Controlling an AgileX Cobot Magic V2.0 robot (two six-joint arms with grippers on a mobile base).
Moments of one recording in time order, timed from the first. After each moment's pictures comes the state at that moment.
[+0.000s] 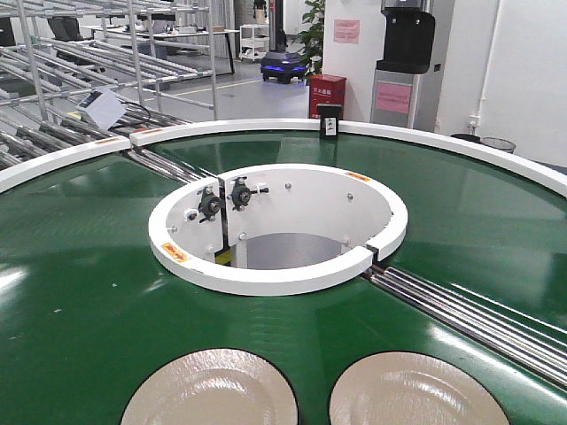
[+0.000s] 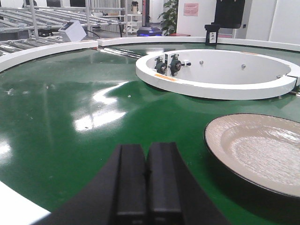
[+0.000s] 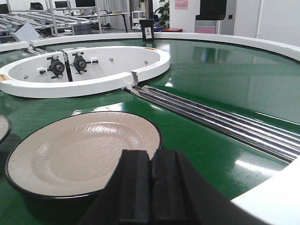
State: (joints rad) left arm 0.01 0.00 0.03 -0.02 0.11 -0.01; right arm 0.07 -0.01 0.03 -0.14 0.15 0.14
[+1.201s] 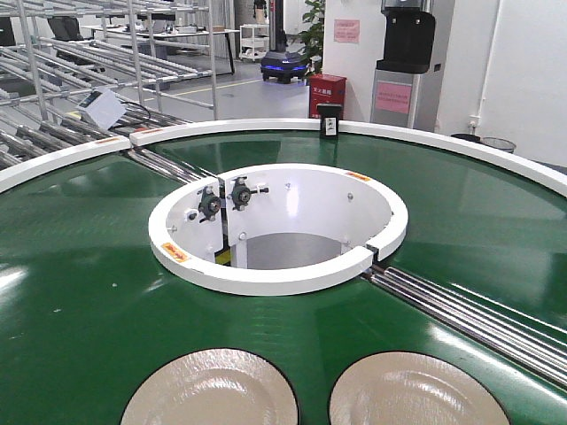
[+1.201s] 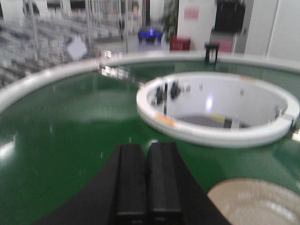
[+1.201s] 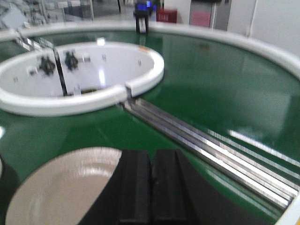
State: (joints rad) left arm 0.01 0.51 -0.59 -0.02 0.30 0.00; right arm 0.07 0.56 -0.48 -0.17 0.27 0.14
